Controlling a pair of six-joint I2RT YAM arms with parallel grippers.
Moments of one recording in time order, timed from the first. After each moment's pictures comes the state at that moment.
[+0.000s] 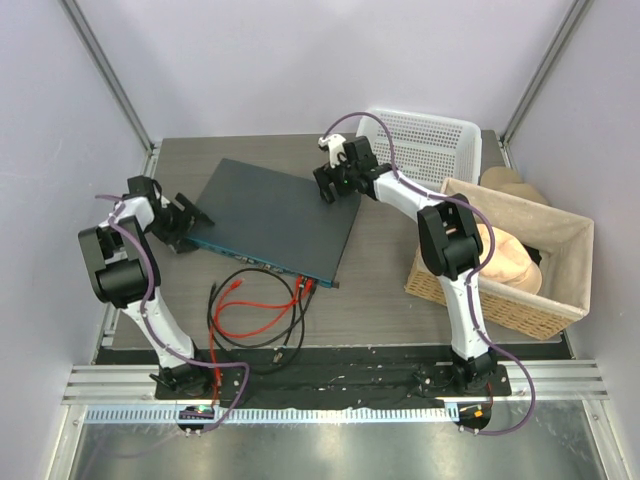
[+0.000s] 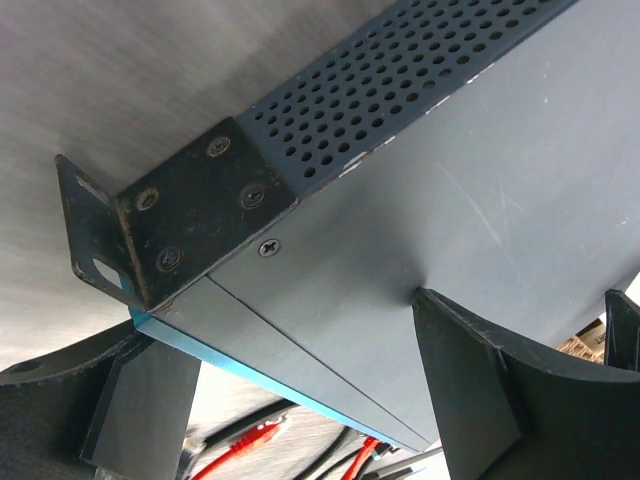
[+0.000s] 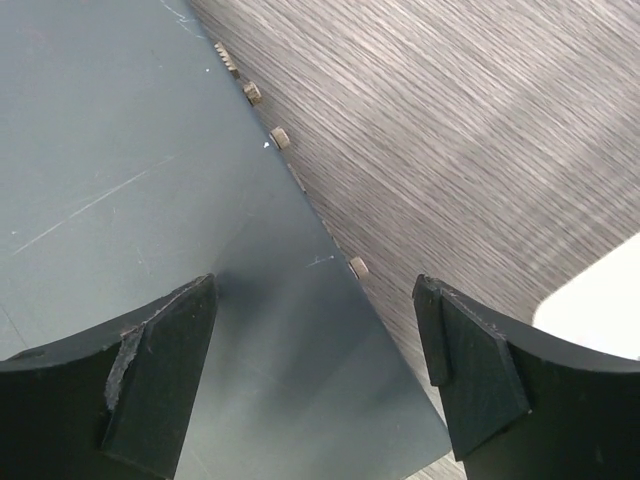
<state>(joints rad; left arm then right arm) 0.34 1.90 1.24 -0.55 0.42 -0.60 0.46 2.27 1.79 -0.21 -0.17 -0.16</state>
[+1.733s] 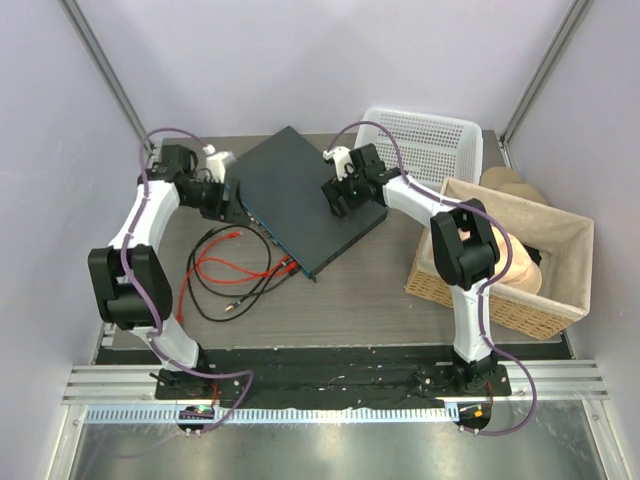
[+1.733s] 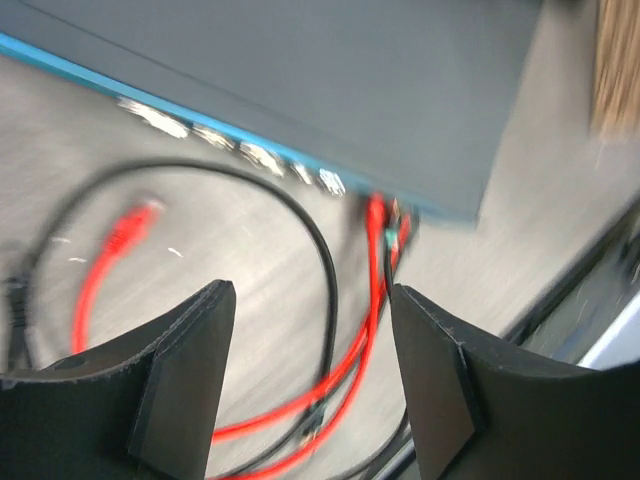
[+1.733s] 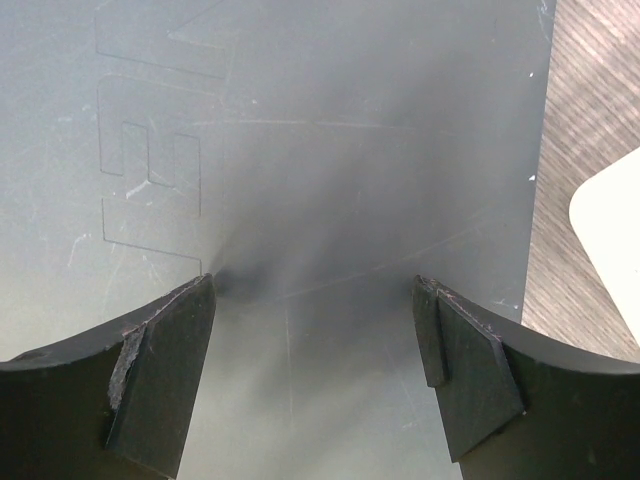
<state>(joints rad) 0.06 1.70 1.43 -0.82 0.71 0.22 0.47 2.11 1.63 -0.34 -0.18 -0.23</state>
